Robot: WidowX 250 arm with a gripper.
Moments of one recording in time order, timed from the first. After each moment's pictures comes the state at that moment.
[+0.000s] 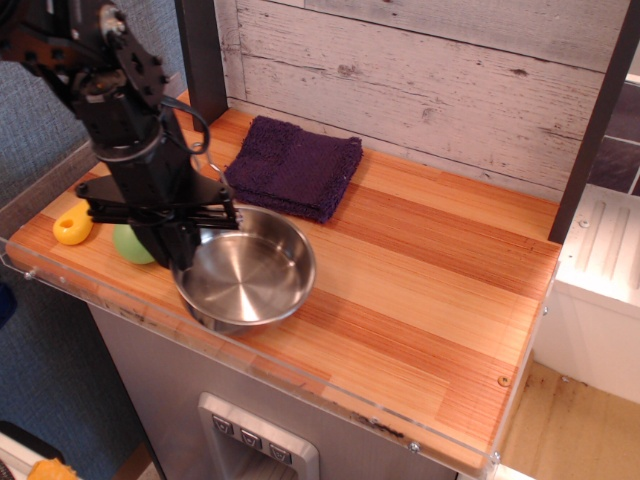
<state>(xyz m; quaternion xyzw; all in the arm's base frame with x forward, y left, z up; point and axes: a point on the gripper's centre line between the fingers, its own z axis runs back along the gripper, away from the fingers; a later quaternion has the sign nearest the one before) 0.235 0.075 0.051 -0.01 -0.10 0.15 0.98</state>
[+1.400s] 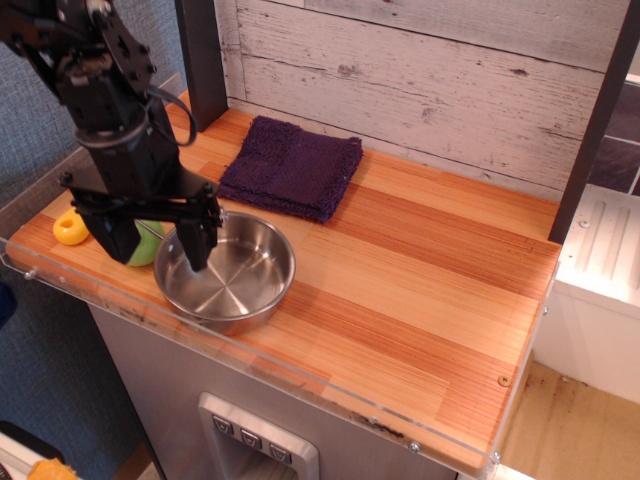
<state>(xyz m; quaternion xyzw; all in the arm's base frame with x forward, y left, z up) 0.229 0.080 0.060 -0.01 -0.07 0.12 0.99</state>
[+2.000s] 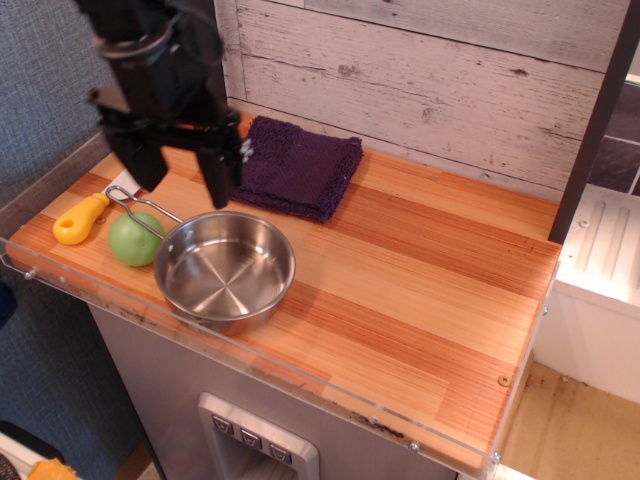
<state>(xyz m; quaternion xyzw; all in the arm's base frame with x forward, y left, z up) 0.257 0.062 0.103 -0.01 -0.09 0.01 1.00</state>
